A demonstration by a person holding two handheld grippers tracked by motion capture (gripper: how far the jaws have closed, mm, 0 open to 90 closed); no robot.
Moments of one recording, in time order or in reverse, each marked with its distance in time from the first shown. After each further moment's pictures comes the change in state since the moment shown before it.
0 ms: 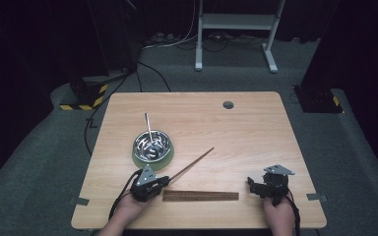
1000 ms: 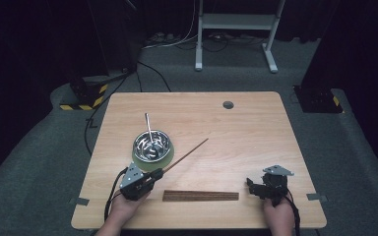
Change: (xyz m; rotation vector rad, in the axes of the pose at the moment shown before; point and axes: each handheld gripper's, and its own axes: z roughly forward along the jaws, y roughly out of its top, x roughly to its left) left arm 0.004 0.007 -0.033 -0.218 0.034 -0.038; right arm 0.001 -0.001 0.000 -0.002 0.017 -0.026
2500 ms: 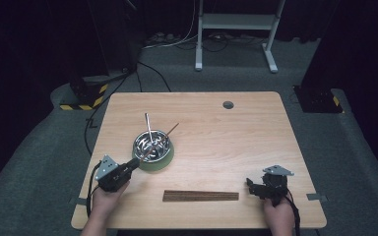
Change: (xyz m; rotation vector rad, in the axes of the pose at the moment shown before) left arm 0.058 -0.007 -0.034 -0.042 0.172 -0.084; right arm 0.000 0.000 0.000 0.000 0.005 0.002
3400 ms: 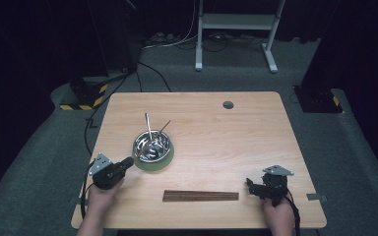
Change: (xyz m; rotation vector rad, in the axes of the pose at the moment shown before) left arm 0.025 -0.009 0.000 0.024 0.013 -0.062; right arm 0.000 0.000 0.000 0.000 0.000 0.000
